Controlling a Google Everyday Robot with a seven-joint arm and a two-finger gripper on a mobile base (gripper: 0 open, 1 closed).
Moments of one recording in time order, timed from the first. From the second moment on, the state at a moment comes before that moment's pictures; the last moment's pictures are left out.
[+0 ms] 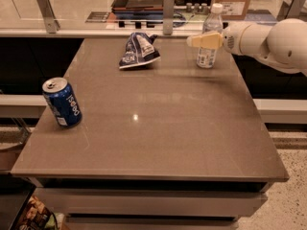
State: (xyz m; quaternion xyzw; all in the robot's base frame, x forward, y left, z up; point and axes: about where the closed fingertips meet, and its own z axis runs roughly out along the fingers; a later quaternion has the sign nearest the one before) arm 0.771 -0.193 0.929 -0.22 0.75 0.15 0.60
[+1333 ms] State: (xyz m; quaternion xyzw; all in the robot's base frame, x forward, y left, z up) arm 0.774 -0.184 0.925 -0.22 0.75 0.16 0.60
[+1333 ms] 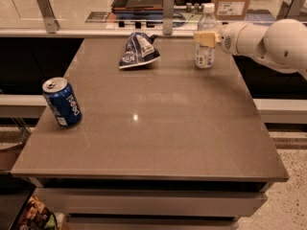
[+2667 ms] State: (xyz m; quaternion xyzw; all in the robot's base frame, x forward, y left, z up) arm 0.756 -0.157 0.938 -0.25 0.74 0.18 0.60
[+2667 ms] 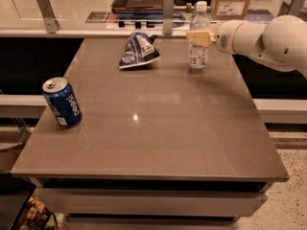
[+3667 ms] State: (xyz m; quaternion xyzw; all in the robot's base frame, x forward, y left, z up) arm 0.695 -0.079 0.934 -0.31 0.68 0.23 0.62
